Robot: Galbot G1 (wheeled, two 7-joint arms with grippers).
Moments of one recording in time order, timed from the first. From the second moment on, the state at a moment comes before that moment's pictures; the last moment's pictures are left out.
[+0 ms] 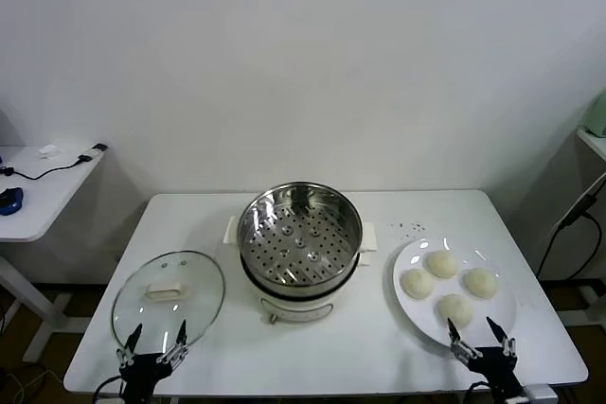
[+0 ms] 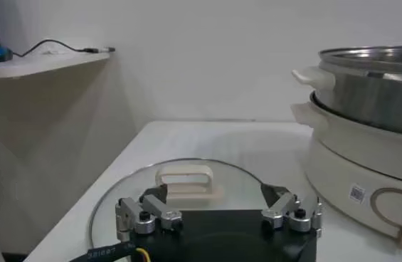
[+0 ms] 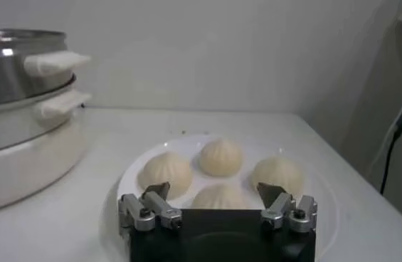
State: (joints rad) left arm 1.80 -1.43 -0.67 -2.03 -0.20 0.08 -0.05; right arm -1.66 1.04 0.68 1.95 0.43 -0.11 0.07
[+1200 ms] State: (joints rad) left arm 1.76 -1.47 -0.61 -2.00 -0.17 0.07 -0.05; right arm 0.19 0.54 -1.01 1.18 0.17 -0.02 -1.09
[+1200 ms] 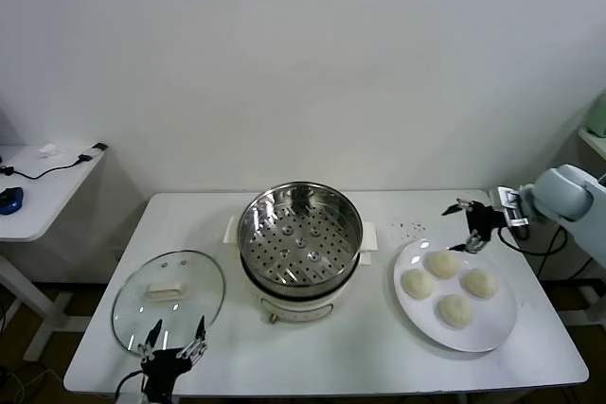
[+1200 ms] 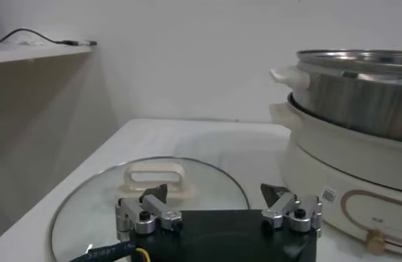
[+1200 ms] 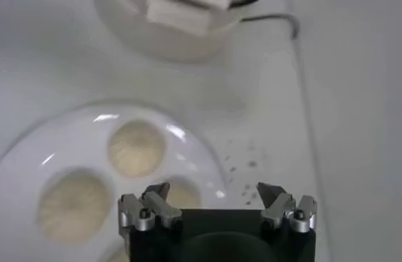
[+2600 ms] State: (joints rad) left arm 1.75 -1.51 -0.60 -1.97 -0.11 0.05 -0.06; right arm 0.15 0.79 -1.11 0.92 0.12 -0.13 -1.04
